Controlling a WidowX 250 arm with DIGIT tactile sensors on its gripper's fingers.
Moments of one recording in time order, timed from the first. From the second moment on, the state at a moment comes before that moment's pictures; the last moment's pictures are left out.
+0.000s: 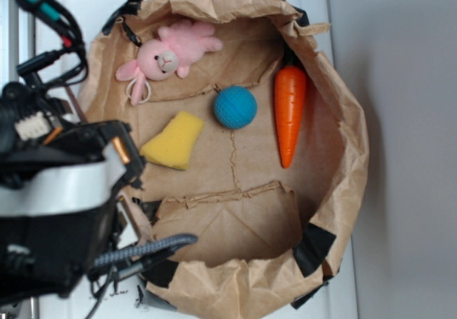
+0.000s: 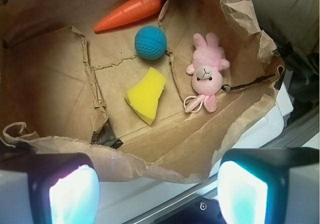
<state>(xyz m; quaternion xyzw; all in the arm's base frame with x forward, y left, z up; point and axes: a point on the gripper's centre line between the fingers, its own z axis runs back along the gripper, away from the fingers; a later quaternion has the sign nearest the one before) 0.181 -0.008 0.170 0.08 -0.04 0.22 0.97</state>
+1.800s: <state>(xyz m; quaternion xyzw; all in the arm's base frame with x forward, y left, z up) 0.243 0.032 0.049 0.05 -0.08 0.29 0.95</state>
